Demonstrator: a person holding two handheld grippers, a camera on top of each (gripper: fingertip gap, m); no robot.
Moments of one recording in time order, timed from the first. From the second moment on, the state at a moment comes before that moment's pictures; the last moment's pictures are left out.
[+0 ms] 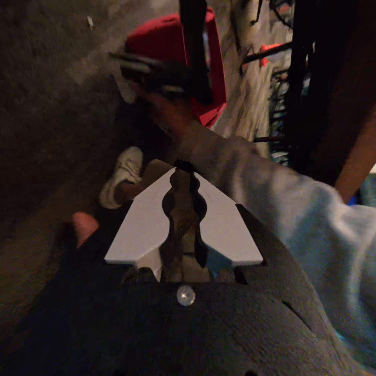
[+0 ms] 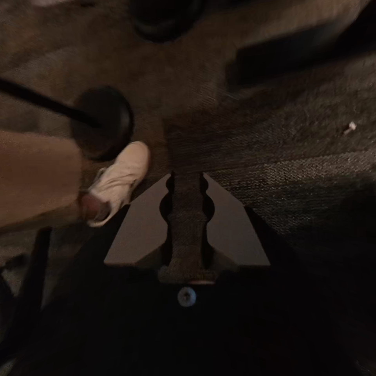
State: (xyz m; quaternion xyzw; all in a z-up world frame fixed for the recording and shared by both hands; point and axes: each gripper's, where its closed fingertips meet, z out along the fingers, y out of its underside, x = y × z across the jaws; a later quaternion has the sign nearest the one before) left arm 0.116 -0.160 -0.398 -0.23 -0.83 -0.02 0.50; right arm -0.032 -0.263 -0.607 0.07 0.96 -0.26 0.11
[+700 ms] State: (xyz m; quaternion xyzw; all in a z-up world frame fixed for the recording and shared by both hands) left arm 0.125 -0.187 -0.505 -0.04 -0.87 -0.18 0.46; right arm -0.347 -0.335 -0.908 0.43 0.88 -0.20 -0.02
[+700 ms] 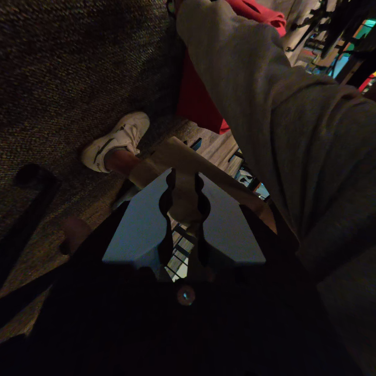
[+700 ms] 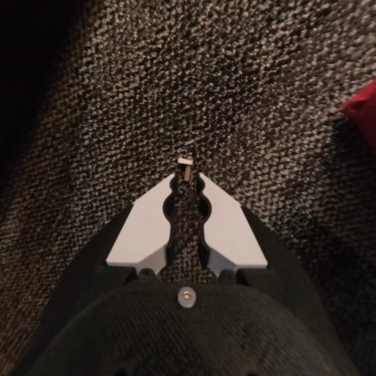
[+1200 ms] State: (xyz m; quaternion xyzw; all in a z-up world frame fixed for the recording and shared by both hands) left arm 0.117 -0.181 -0.453 -0.09 -0.85 -0.16 0.50; right arm -0.206 -0.331 -0.823 0.30 0.91 -0.28 0.04
